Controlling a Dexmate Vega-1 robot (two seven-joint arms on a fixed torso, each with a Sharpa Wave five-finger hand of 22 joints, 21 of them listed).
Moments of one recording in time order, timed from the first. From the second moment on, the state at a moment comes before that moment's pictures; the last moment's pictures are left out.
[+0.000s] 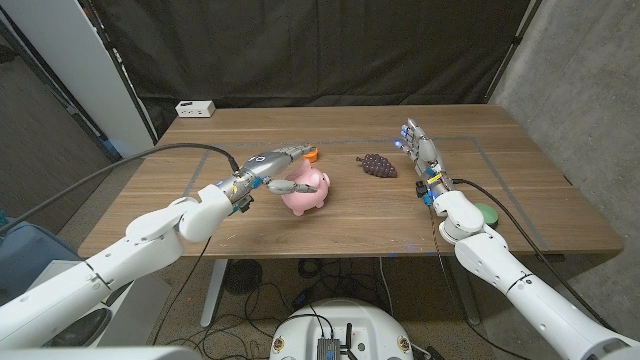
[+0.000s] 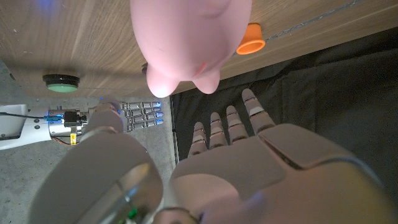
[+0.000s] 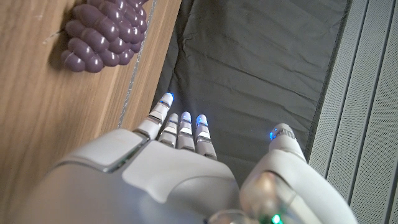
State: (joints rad) left arm 1.09 0.98 0.39 -1.99 0.54 -0.10 0.13; left_hand 0.45 -0.12 0.33 -0.15 0.19 0.04 -0.03 0.18 0.18 0.08 0.04 0.20 0.22 0.10 0.13 0.18 0.18 0.14 0.22 0.31 0.18; right arm -1.03 -0.53 -0.38 -1.61 0.52 0.31 -0.18; right_hand 0.22 0.03 0.27 -0.12 0.18 0.19 0.09 0.20 0.19 0.15 0.15 0.21 0.19 0.04 0.09 0.21 0.22 0.23 0.03 0.31 0.17
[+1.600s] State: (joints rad) left arm 0.87 0.91 0.58 -1.91 0.53 -0.04 -0.15; left_hand 0.81 -0.09 0.41 -0.17 0.18 0.14 0.00 0.26 0.20 0.11 0.05 0.31 0.29 0.28 0.08 0.25 0.19 0.58 0.23 0.38 0.18; right arm -1.09 -0.52 -0.35 -1.64 0.53 0.31 -0.22; right_hand 0.23 0.03 0.27 -0.13 0.18 0.21 0.08 0.20 0.19 0.18 0.13 0.21 0.19 0.06 0.11 0.21 0.21 0.23 0.06 0.28 0.17
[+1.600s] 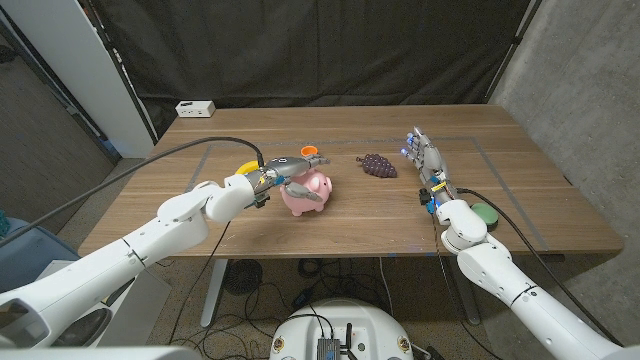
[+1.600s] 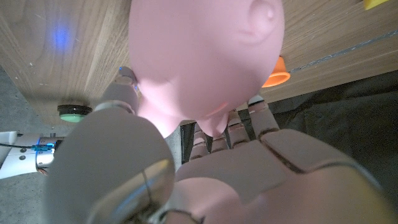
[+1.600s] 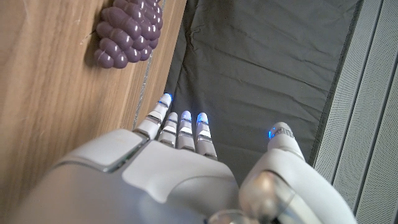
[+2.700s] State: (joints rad) left arm 0.91 0.85 0.56 -1.91 0.36 0.01 -0.02; left_hand 0.99 -0.27 0.43 -0.16 0.22 0.49 0.09 0.43 0.31 0.45 0.03 0.53 0.51 0.51 0.10 0.45 0.33 0.67 0.32 0.54 0.21; right arm -1.10 -0.52 -0.35 -1.63 0.55 0.34 -0.21; right_hand 0.23 0.04 0.28 -0.13 0.18 0.21 0.06 0.20 0.19 0.17 0.13 0.20 0.19 0.06 0.12 0.21 0.21 0.23 0.07 0.27 0.17
